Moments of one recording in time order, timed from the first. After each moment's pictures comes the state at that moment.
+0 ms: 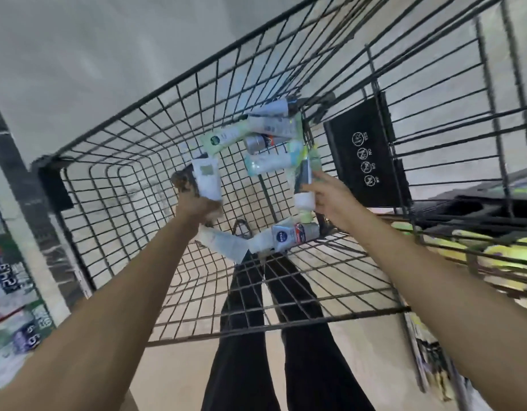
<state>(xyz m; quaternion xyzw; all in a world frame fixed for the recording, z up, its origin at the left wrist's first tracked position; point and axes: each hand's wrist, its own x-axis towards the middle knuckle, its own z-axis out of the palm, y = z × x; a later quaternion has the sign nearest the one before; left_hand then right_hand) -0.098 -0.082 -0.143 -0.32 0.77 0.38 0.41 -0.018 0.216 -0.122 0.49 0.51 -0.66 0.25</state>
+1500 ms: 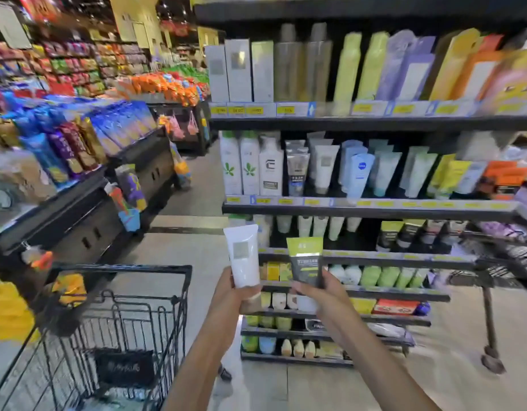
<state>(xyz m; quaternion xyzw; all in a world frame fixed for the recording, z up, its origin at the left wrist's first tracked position) 0.342 0.187 0.377 0.37 0.51 0.54 0.57 0.555 0.207 0.377 0.45 0.40 -0.63 -0.49</state>
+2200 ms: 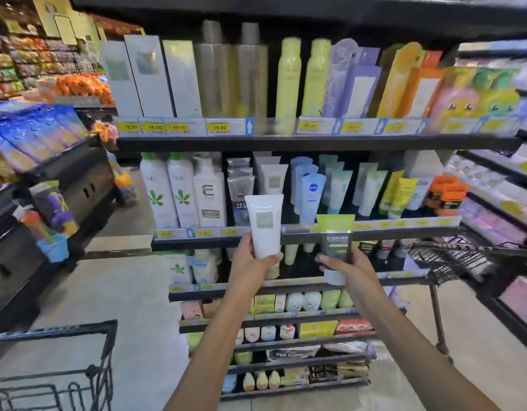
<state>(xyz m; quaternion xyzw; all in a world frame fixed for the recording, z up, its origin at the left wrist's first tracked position) 0.486 0.372 0.417 0.50 0.49 0.51 0.51 0.710 0.347 0.408 0.53 0.42 -0.48 -0.56</state>
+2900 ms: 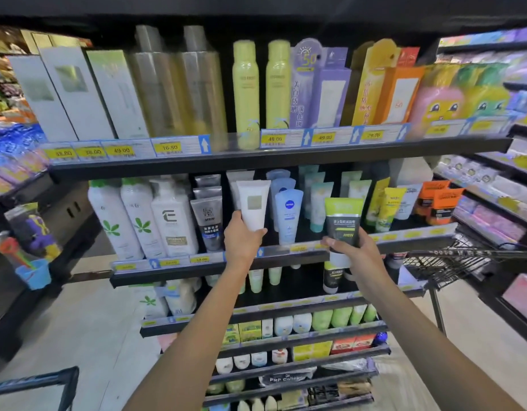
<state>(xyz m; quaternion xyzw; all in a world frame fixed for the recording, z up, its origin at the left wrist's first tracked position) 0.554 0.525 0.428 0.57 0.60 0.48 0.30 0.784 0.423 0.434 0.52 0.43 -0.44 -0.60</state>
